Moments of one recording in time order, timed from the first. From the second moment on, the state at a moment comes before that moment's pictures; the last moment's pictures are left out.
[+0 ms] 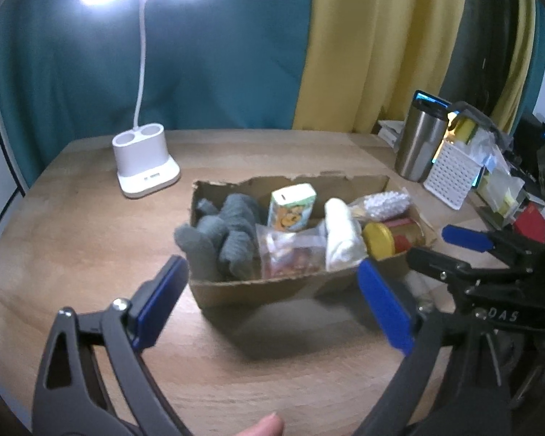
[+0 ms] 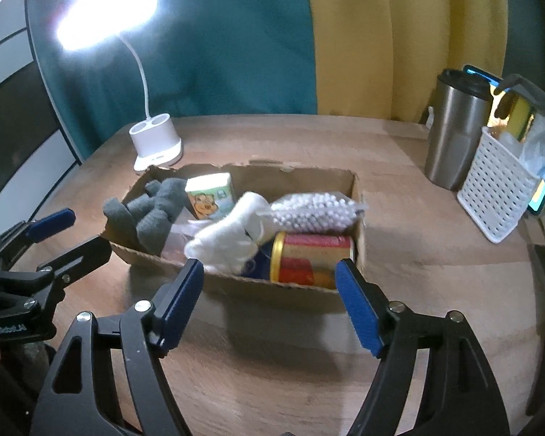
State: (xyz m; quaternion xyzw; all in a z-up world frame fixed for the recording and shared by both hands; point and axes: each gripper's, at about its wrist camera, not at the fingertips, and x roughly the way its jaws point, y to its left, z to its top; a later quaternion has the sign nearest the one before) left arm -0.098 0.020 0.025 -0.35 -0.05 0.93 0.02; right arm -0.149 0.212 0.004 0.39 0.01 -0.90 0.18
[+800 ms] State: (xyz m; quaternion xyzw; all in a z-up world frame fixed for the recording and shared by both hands) left arm -0.070 0.022 0.028 -0.36 -0.06 0.93 0.03; right arm -0.110 0.219 0.006 0.39 0.04 -0.90 0.18
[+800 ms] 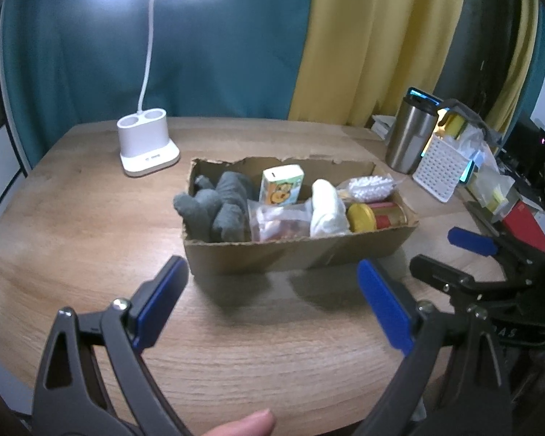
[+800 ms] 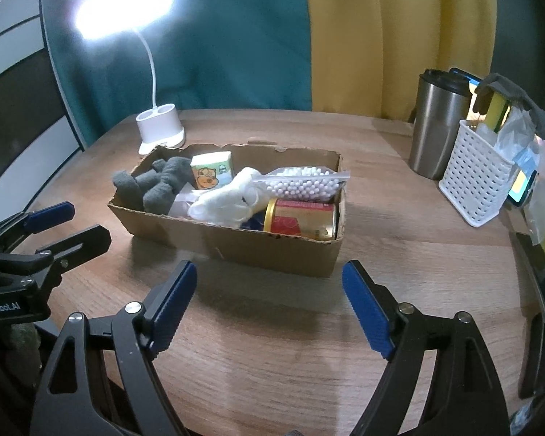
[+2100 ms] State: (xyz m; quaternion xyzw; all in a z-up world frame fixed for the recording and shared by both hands) left arm -0.072 0.020 0.028 -0.36 -0.05 0.93 0.03; right arm -0.113 0.220 0.008 0.39 0.03 -0.91 0.17
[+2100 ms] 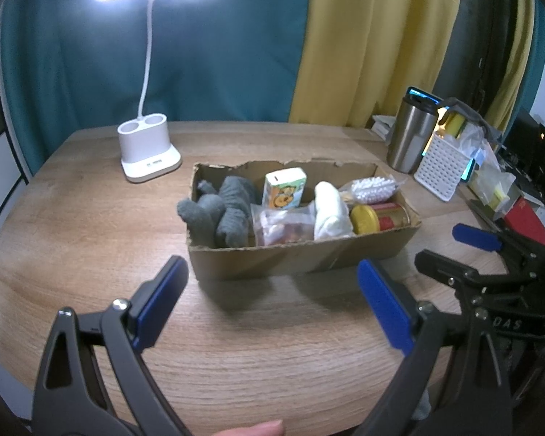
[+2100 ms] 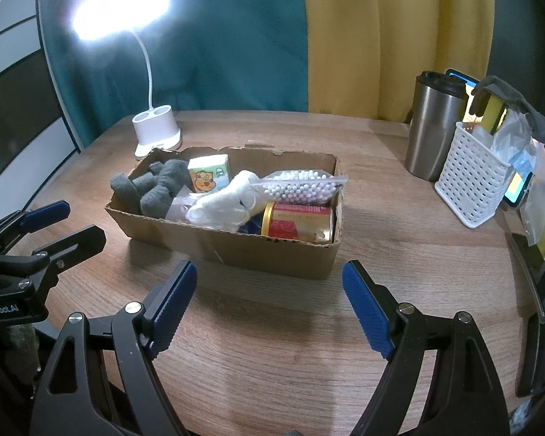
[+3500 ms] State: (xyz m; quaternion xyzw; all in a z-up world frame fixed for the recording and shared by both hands) left arm -0.075 0.018 0.029 -0.36 -0.05 0.93 0.03; right arm -0.114 0.220 0.009 0.39 0.03 -0.91 0.17
